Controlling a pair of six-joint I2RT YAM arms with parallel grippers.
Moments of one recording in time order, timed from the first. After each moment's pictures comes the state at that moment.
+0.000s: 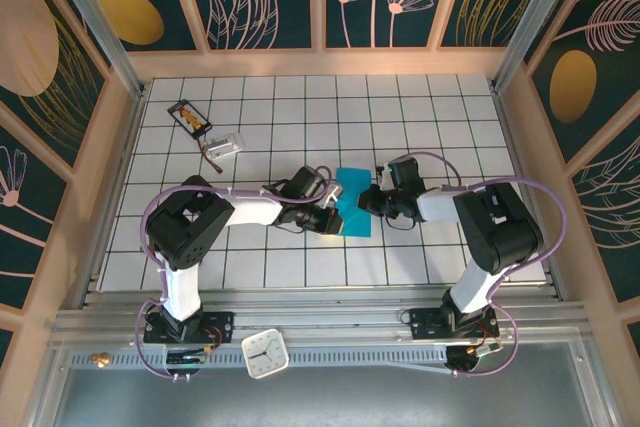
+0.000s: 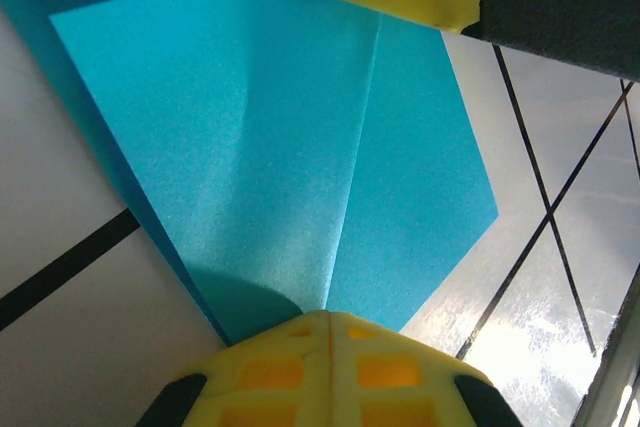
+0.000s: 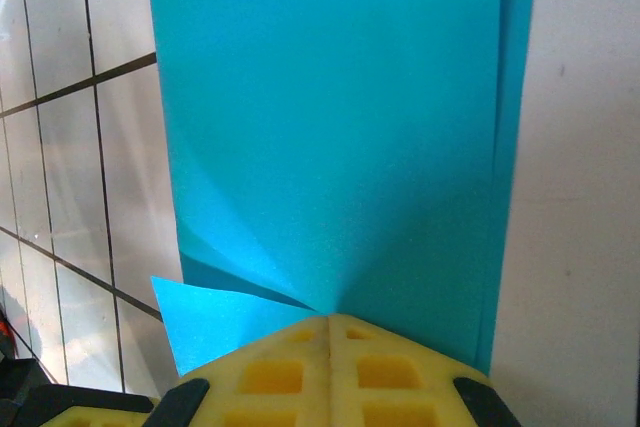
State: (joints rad) left arm -0.77 1.91 0.97 -0.04 0.50 -0.47; right arm 0.39 1.69 0.66 0.12 -0.48 0.64
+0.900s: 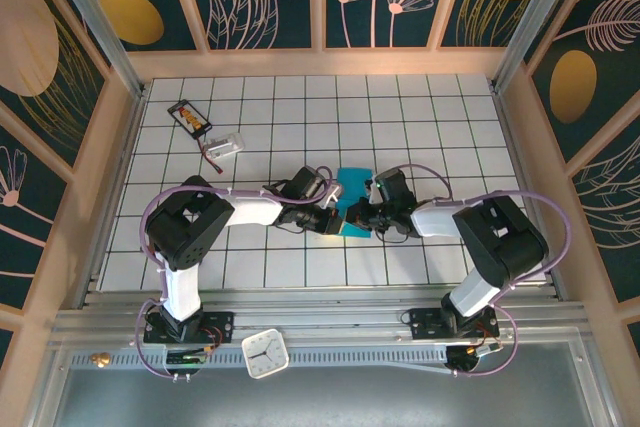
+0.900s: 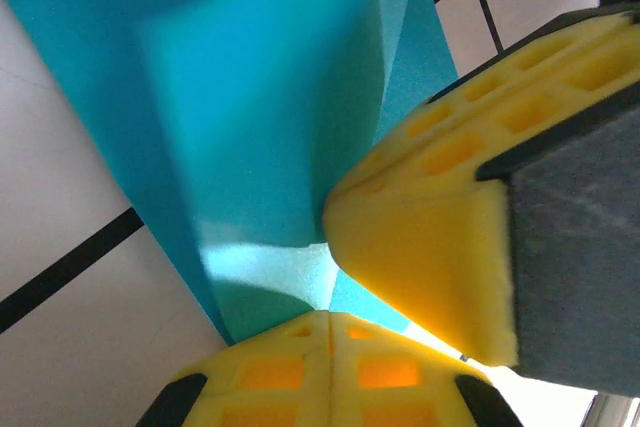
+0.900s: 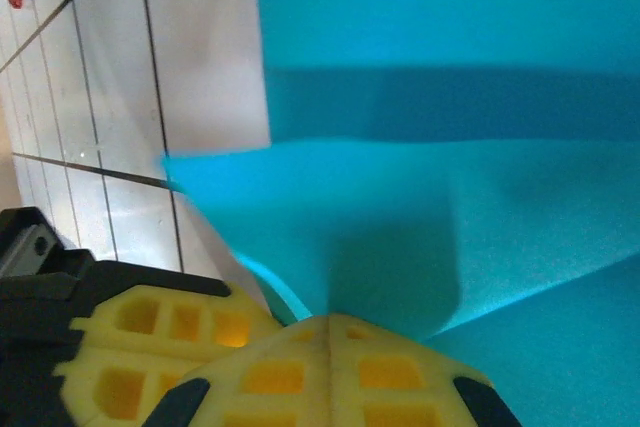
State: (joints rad) left arm -0.77 1.91 0.97 -0.05 0.49 -0.45; right arm 0.54 1.62 0.57 0.18 -0.50 0.82
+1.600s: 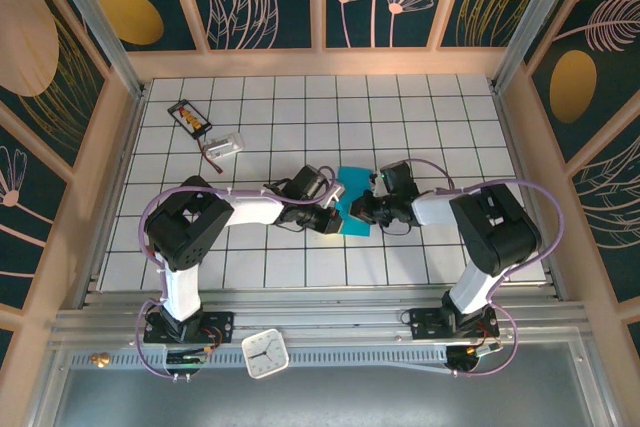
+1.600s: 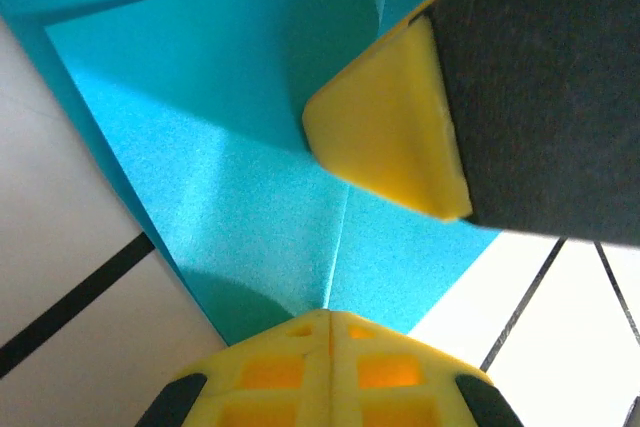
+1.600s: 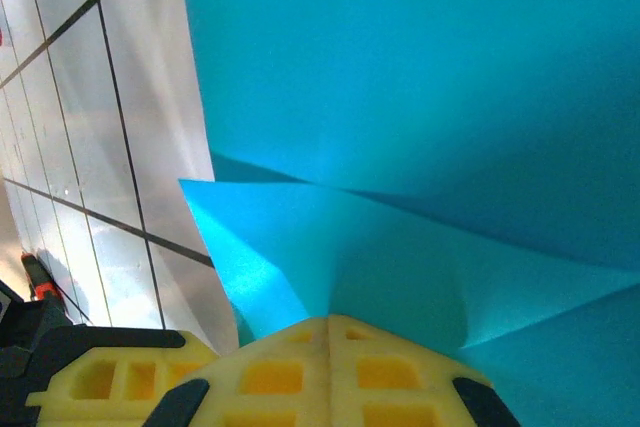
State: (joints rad) left arm -0.78 1.91 0.99 -0.08 0.44 -0.37; right arm 0.44 1.69 0.64 0.12 -0.53 0.75
